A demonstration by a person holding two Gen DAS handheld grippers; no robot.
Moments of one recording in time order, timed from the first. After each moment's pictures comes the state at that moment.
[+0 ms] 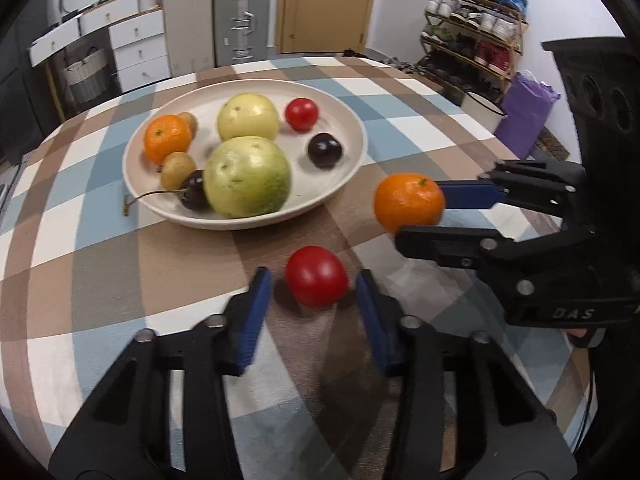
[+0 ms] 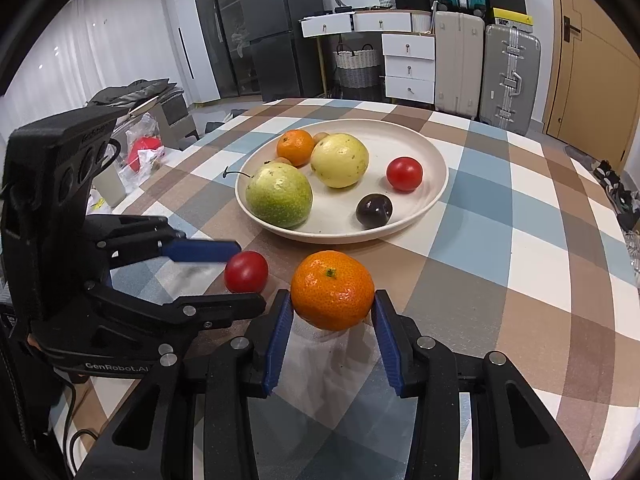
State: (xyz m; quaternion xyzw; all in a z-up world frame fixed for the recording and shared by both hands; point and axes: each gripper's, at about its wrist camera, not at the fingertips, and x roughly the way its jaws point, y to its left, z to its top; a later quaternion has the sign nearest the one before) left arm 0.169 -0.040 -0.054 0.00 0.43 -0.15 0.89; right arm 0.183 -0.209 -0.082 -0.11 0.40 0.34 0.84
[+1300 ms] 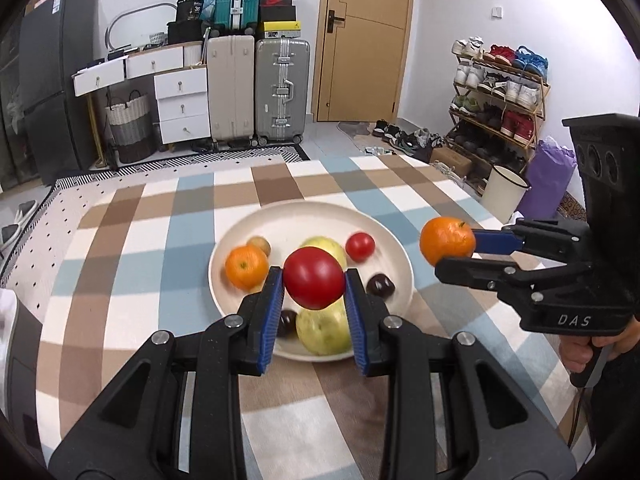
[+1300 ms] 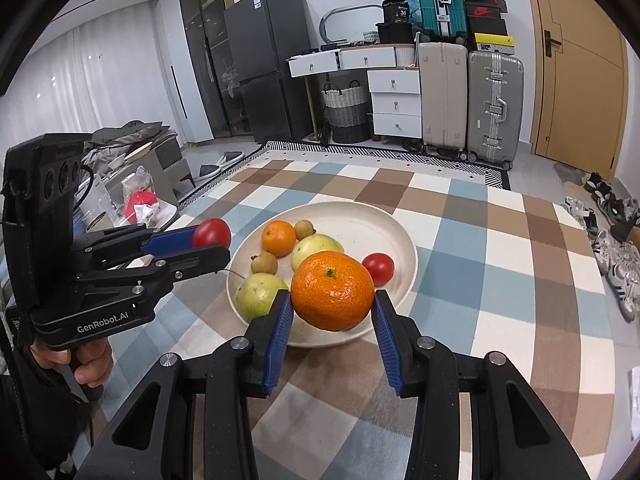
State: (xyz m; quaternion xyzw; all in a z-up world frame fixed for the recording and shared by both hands) left arm 0.193 0.005 0.034 -0.02 0.32 -0.08 0.94; right arm 0.224 -0.210 -0.018 -0.07 0.35 0.34 0.87
